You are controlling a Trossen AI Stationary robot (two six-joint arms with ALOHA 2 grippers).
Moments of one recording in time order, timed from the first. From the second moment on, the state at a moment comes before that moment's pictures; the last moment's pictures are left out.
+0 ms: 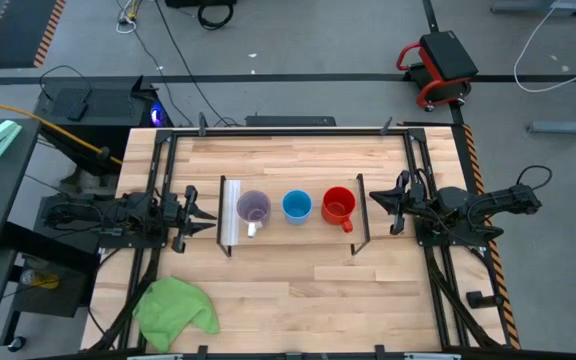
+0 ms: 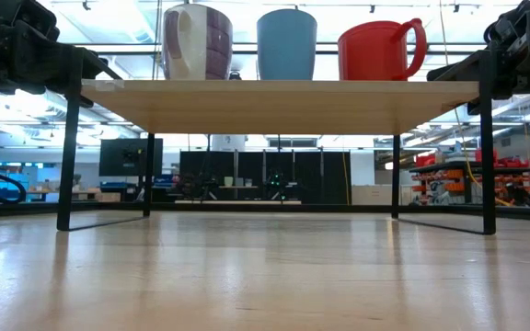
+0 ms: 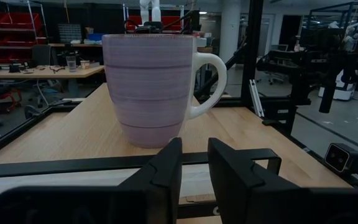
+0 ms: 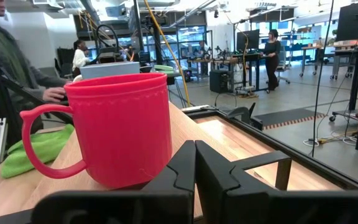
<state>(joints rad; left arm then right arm) -0.12 0.02 0.01 0.05 -0.03 -0.02 0.18 0.01 0.01 0.08 0.45 0.03</state>
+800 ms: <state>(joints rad) -0.12 0.02 0.01 0.05 -0.03 -0.02 0.18 0.01 0.01 0.08 0.45 0.03</state>
